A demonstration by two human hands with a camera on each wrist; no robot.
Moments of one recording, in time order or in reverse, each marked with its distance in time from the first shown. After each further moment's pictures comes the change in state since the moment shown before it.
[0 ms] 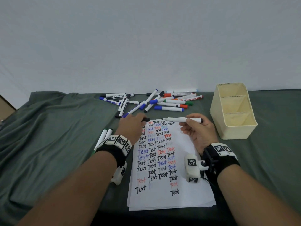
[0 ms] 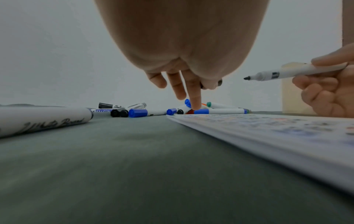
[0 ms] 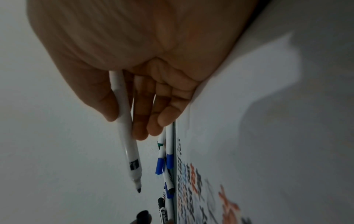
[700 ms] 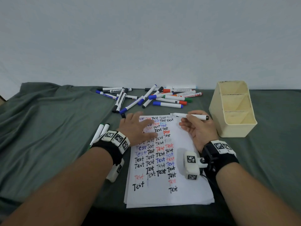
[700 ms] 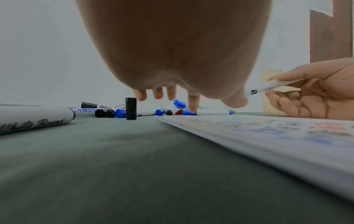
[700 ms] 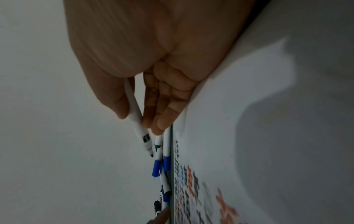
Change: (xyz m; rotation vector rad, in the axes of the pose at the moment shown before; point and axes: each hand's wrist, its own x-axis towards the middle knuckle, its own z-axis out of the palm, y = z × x) left_hand -0.012 0.001 0.009 0.102 -0.322 0.087; right_hand 0.005 0.001 0.000 -0.002 0.072 0.030
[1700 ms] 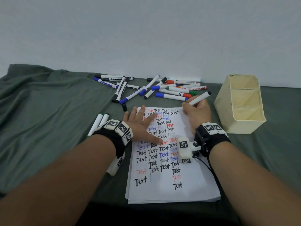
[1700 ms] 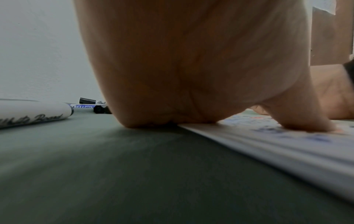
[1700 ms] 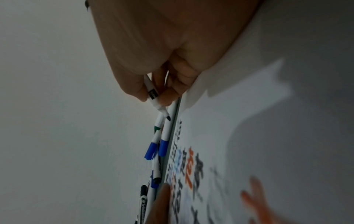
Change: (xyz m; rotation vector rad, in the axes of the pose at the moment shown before) left_hand -0.003 0.005 -0.001 -0.039 -0.354 0.004; right_hand 0.031 0.007 0.031 -0.596 0.157 -0.122
